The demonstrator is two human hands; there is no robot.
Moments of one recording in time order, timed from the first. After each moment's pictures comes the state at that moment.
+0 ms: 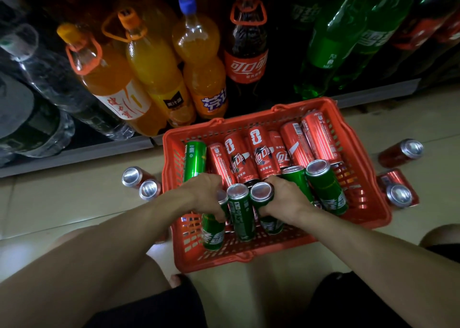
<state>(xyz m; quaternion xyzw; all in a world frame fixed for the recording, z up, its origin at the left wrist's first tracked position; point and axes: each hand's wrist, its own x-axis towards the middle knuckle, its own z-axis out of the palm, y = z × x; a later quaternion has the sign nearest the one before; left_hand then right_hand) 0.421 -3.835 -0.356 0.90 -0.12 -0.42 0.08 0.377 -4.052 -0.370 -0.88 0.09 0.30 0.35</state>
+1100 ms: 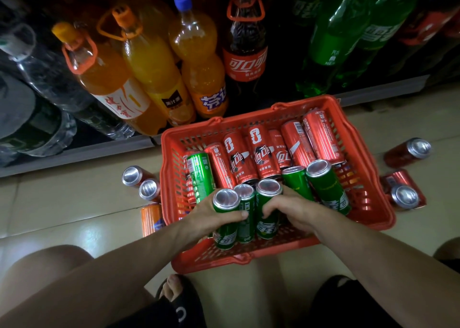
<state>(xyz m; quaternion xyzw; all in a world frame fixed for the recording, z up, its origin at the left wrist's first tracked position) 0.356 -3.842 -0.388 0.72 0.11 -0.38 0.57 0.373 -4.068 -0.400 -0.67 0.20 0.40 0.60</state>
